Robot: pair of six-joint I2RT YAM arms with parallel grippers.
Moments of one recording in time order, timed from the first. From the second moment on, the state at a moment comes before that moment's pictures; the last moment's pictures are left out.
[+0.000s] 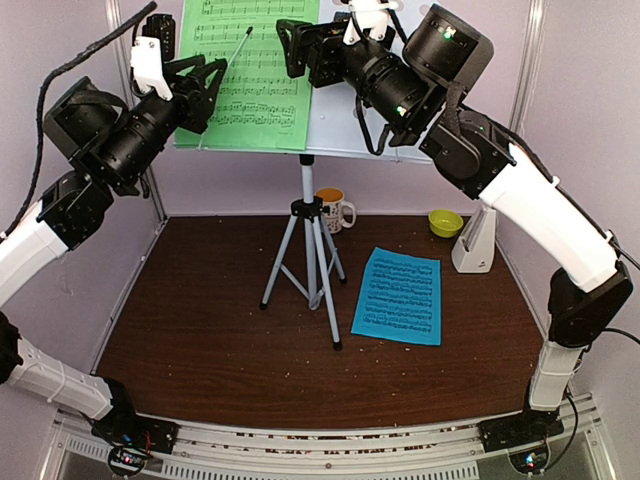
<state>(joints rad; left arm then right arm) -0.89 1.22 1.49 0.19 -0.33 0.35 1.11 1.86 2.33 0.03 0.42 -0.28</state>
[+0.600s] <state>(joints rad) -0.89 1.12 1.47 0.13 -0.25 0.34 1.11 1.70 2.18 -0.02 0.35 -0.28</state>
